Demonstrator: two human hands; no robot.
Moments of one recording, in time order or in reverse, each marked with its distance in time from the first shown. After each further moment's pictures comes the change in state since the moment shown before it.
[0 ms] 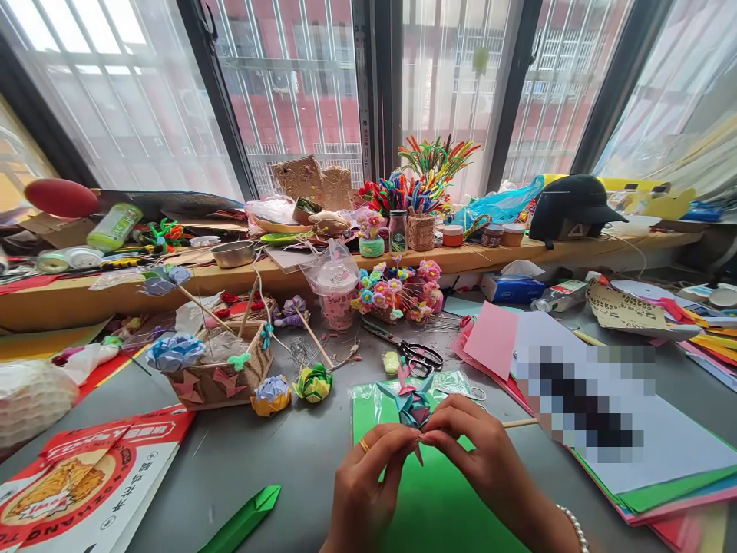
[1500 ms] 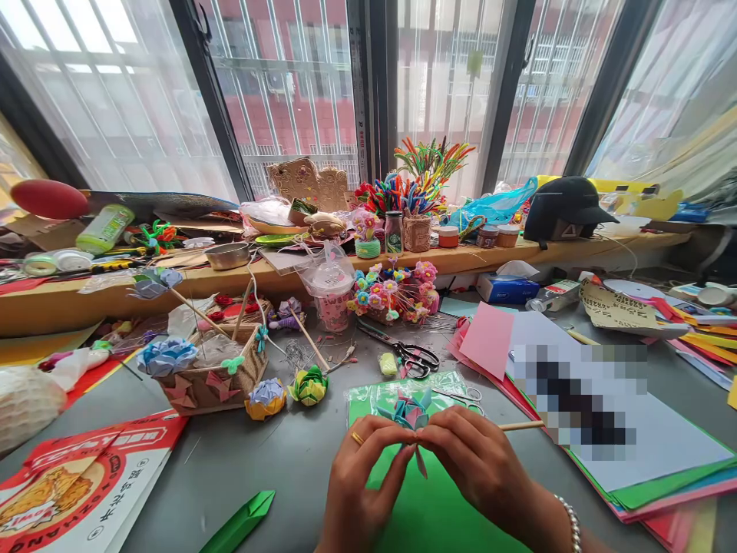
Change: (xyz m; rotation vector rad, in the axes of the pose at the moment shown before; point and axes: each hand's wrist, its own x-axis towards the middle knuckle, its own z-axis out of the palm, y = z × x) left_hand 0.006 0.005 -0.006 0.053 -0.080 -0.116; right_hand -0.004 0.005 -0.004 -0.366 0.049 -0.475
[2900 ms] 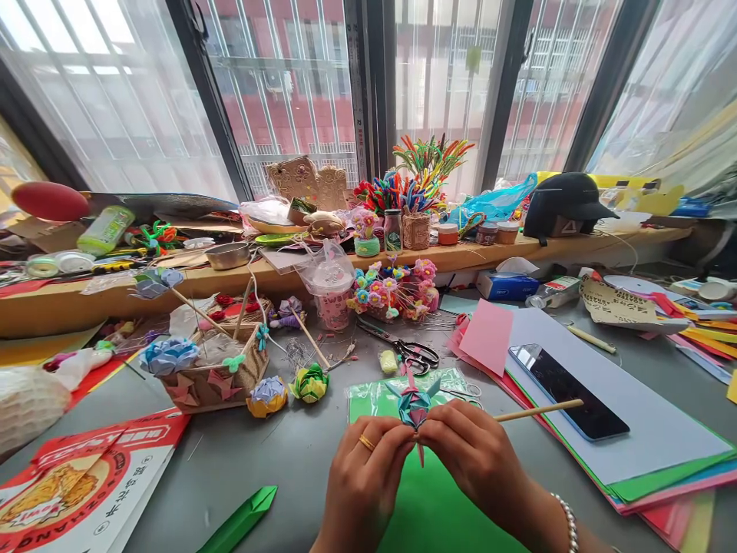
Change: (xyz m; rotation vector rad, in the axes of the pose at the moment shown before) left_hand -0.002 -0.006 0.001 0.338 0.017 0.244; right_hand 0.006 -0.005 0.002 -0.075 0.045 0.052
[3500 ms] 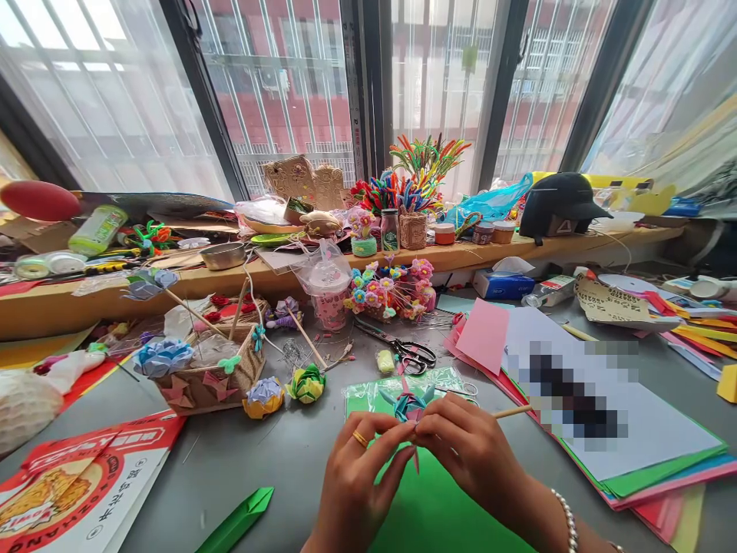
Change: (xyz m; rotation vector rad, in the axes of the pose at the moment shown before) left_hand 0.002 -0.001 -0.003 -0.107 0.015 -0.010; right_hand 0.002 0.002 -0.003 0.162 -0.052 0.089
